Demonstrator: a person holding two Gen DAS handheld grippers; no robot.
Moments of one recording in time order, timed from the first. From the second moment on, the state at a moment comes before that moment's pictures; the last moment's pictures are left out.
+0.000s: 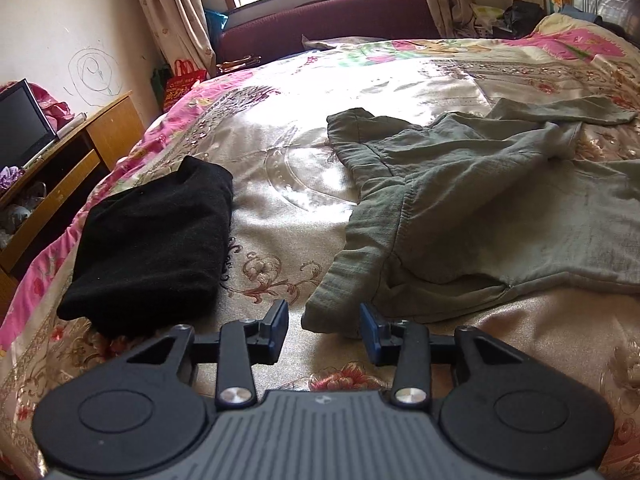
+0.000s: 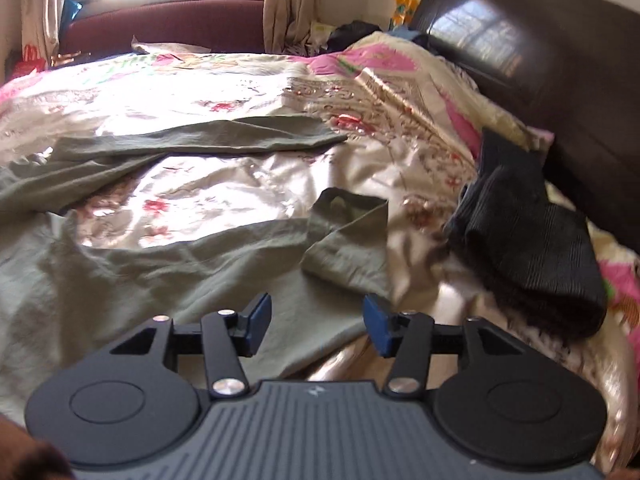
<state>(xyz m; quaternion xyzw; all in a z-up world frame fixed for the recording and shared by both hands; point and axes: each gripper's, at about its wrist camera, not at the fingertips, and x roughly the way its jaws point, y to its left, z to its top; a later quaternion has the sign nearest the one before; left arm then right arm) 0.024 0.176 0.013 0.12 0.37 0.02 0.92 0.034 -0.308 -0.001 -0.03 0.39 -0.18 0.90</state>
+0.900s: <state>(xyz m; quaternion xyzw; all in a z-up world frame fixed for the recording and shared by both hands) 0.027 0.031 0.026 0.12 0.30 -0.15 0.93 -0.042 -0.467 -0.004 0.23 0.33 -0.34 0.85</state>
